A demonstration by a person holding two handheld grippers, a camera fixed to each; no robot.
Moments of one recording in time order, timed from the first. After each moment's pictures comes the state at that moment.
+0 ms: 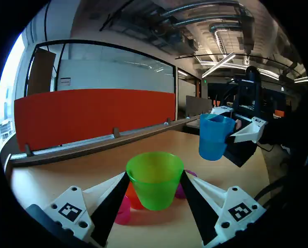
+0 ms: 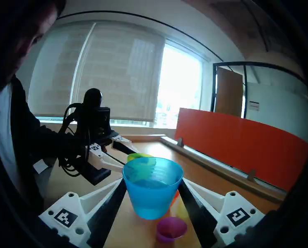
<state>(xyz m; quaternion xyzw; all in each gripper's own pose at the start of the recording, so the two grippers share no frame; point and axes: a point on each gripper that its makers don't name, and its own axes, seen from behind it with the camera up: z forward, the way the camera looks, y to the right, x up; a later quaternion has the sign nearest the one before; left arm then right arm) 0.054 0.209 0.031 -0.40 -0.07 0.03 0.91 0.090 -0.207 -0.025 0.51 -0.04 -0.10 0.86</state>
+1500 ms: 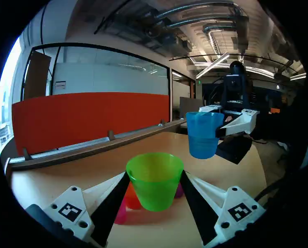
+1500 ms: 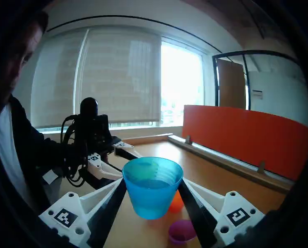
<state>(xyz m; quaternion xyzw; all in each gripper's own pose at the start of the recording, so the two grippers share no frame) 0.059 0.211 0.011 -0.42 -0.06 0.03 0.91 0.102 -0.230 -0.024 0.53 -0.07 -0.06 0.85</state>
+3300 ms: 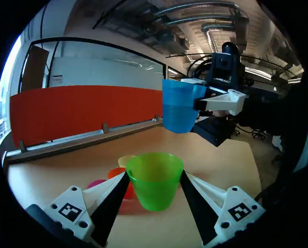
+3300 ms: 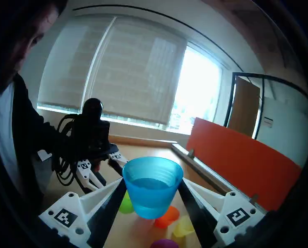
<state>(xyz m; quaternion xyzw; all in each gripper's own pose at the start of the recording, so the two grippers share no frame) 0.038 0.210 -0.011 -0.44 -0.08 0.03 0.90 0.134 -0.260 -0.011 0.55 -0.01 -0.16 0.82</state>
